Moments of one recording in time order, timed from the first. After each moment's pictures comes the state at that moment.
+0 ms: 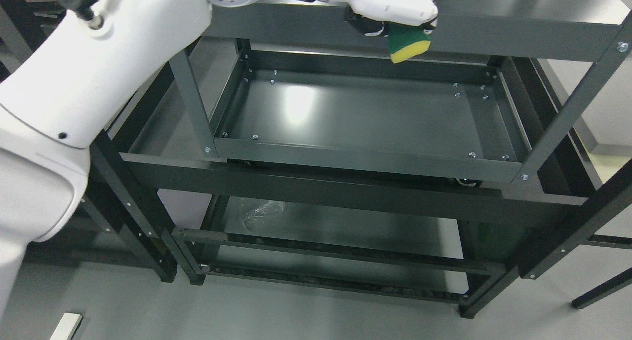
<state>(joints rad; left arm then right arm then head) -1.69 0.26 -0.98 -1.08 -0.68 -0.77 -0.42 -0.08 0.00 -0.21 0.00 -0.12 0.00 -0.07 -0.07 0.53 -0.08</state>
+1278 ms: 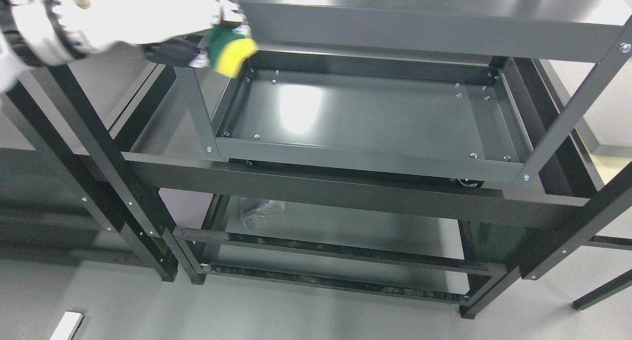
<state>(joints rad) -1.26 0.68 -0.67 -1.38 -0.16 -0.79 -0.41 -0.08 0.00 -0.21 0.00 -0.12 0.00 -0.07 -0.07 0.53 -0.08</state>
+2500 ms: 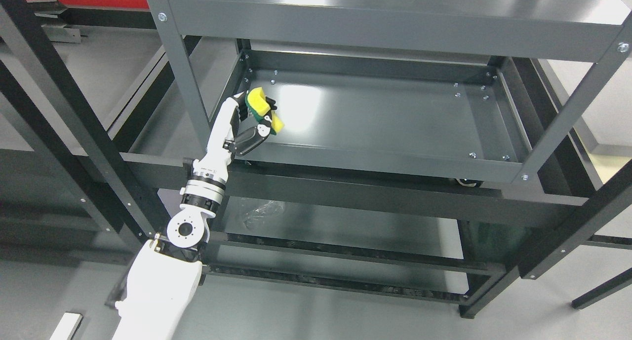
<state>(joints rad) -0.54 0.08 -0.23 -1.33 0.04 -0.12 0.07 -0.08 0.00 -0.21 0.00 -0.12 0.00 -0.07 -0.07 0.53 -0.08</state>
